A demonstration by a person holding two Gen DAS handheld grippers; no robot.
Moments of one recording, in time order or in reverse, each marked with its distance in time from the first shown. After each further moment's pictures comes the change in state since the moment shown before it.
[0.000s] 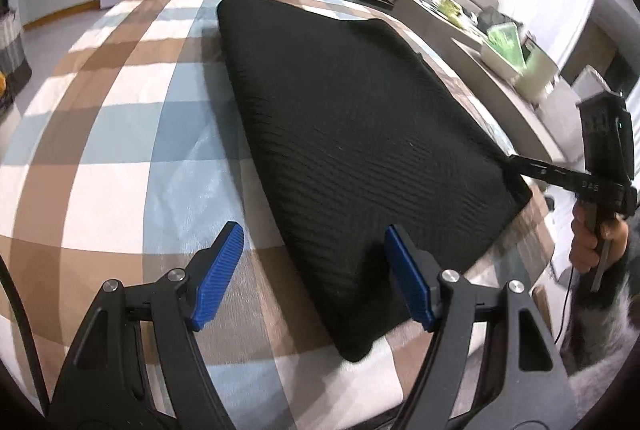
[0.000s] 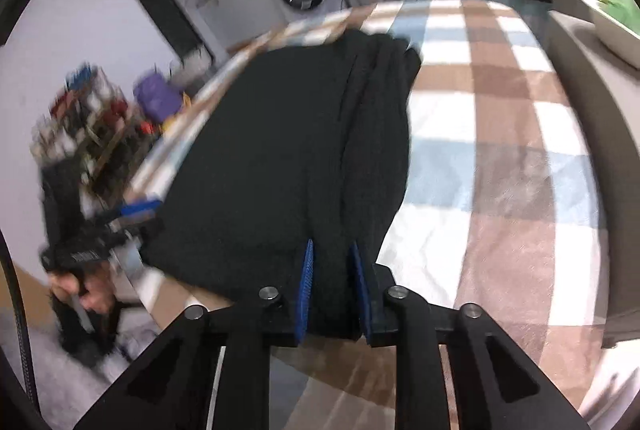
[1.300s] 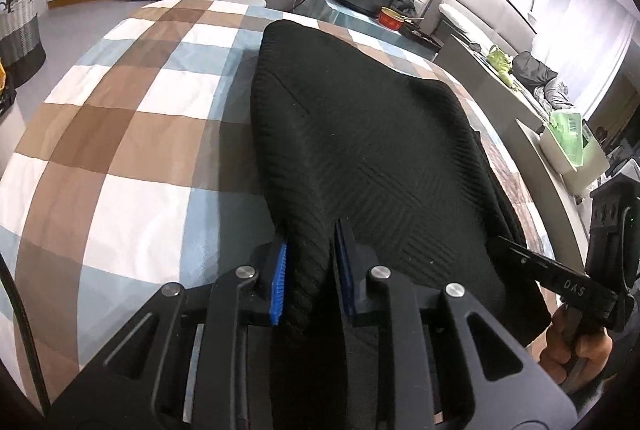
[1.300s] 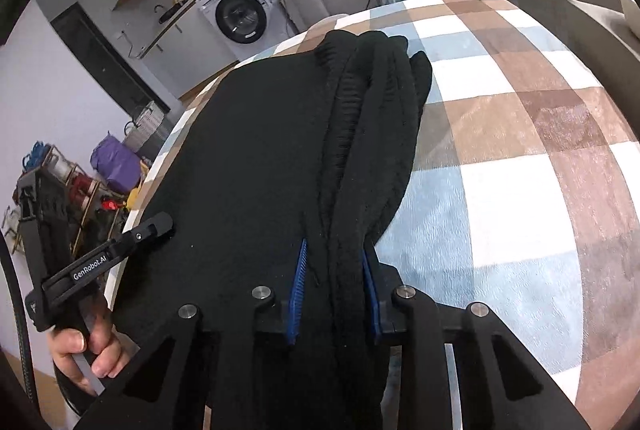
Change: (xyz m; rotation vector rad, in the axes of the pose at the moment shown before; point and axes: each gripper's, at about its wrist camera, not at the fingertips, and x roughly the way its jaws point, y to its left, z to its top) left arm 0.085 0.066 0.142 -0.124 -0.062 0.053; right arm 0.114 0.031 0.069 0.173 -0.043 -0.114
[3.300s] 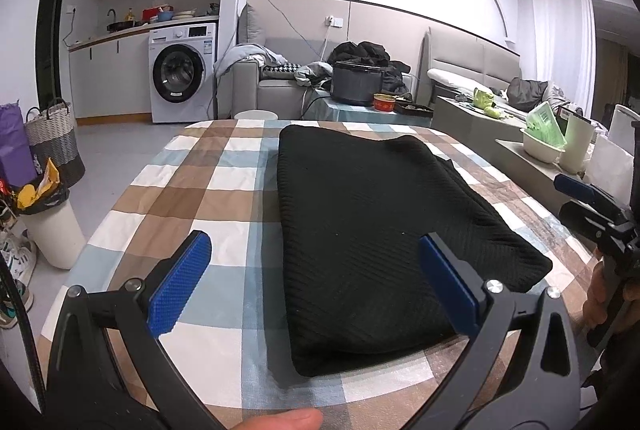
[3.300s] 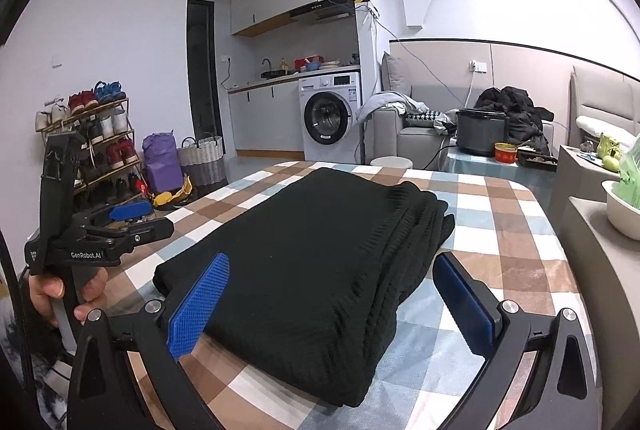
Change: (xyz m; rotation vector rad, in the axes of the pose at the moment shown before) left arm -0.115 -0.028 -0.095 0.222 -0.431 0.125; right arm -0.107 0.035 -0.070 -0.498 -0.490 0.075
